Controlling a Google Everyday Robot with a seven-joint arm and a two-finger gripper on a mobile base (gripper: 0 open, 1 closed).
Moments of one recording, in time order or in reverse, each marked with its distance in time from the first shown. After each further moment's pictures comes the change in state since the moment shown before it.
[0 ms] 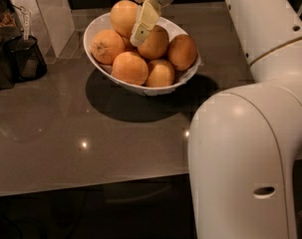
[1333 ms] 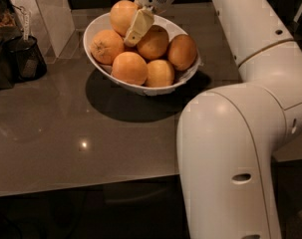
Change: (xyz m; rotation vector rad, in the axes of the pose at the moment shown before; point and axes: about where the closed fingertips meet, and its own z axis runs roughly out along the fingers) arm 0.007 -0.007 0.024 -0.039 0.011 0.037
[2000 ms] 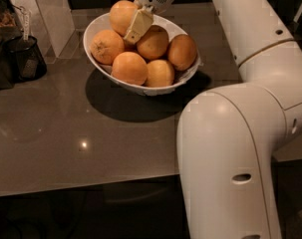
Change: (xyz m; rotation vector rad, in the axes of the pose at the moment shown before) arm 0.000 0.000 0.000 0.000 0.000 0.000
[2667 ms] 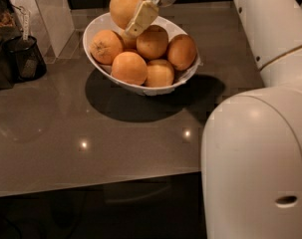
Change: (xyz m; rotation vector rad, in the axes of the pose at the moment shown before) arm -0.019 0.009 -0.031 0.056 -0.120 -0.064
